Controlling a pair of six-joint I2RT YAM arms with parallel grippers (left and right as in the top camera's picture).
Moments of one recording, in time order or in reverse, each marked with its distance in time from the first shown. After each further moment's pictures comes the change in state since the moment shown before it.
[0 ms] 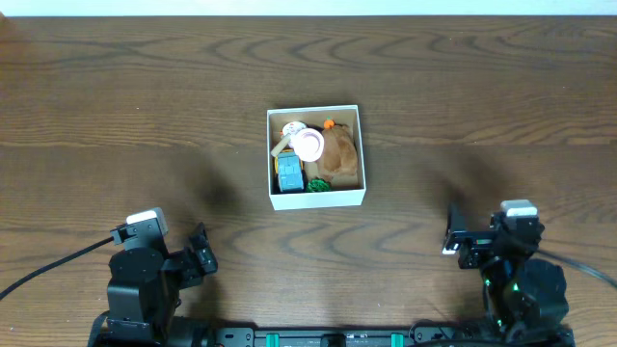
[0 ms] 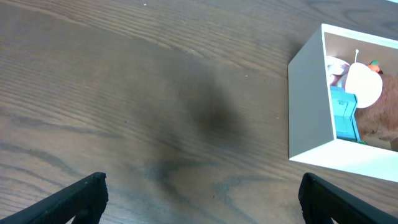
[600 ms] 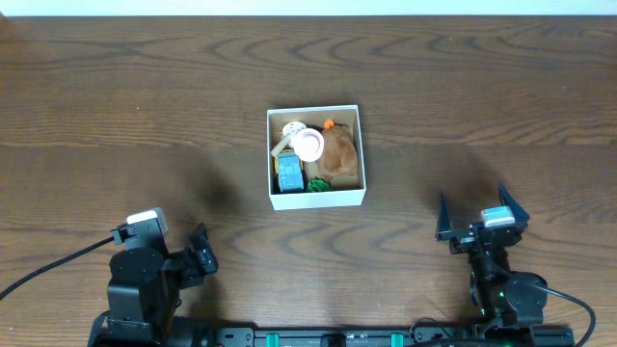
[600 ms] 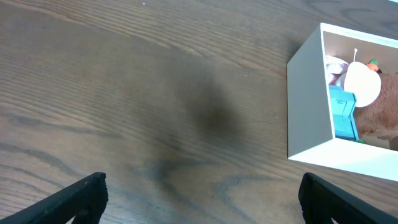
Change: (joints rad) left arm 0.000 0.000 -0.001 0.000 0.004 0.000; right arm -0.109 -0.143 -0.369 0.512 -0.160 -0.206
